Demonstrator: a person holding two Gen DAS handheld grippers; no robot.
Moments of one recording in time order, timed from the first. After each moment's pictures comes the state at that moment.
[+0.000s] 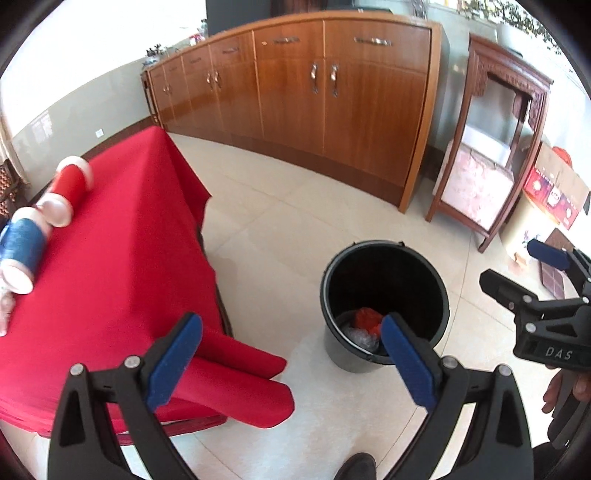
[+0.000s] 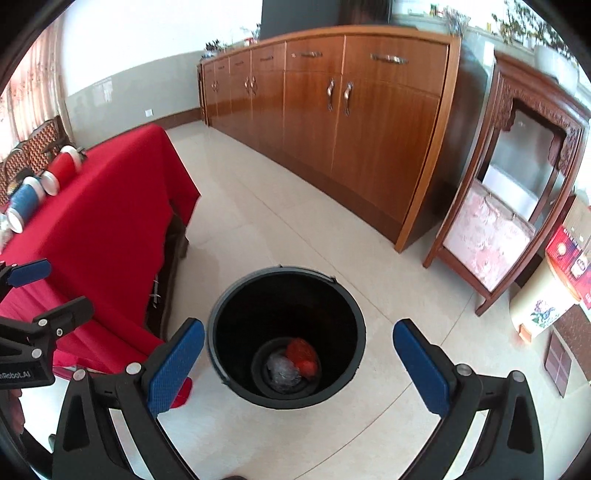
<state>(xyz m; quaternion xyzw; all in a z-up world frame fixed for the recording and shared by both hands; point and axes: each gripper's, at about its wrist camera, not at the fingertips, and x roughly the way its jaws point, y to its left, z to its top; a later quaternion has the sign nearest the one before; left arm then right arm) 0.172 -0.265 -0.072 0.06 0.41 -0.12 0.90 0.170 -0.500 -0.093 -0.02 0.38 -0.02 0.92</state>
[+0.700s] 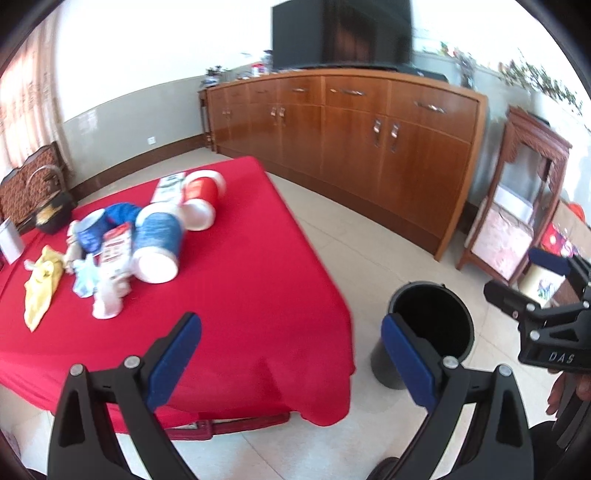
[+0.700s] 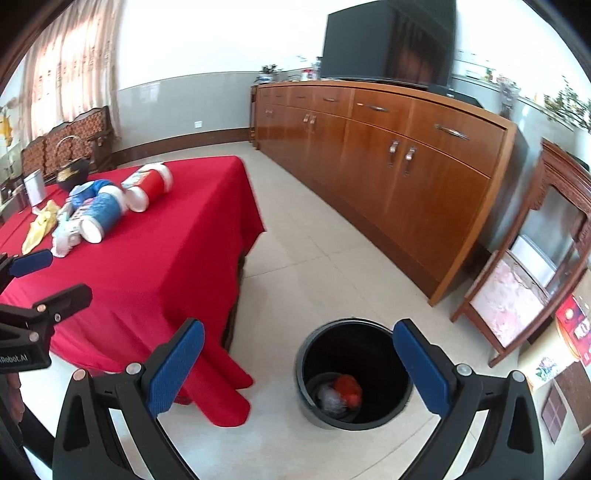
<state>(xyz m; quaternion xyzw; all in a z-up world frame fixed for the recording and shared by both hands) 0.126 -0.125 -0.019 0.01 0.34 -0.04 0.94 0.148 -0.359 -0.013 -0.07 0.33 0.06 0.94</state>
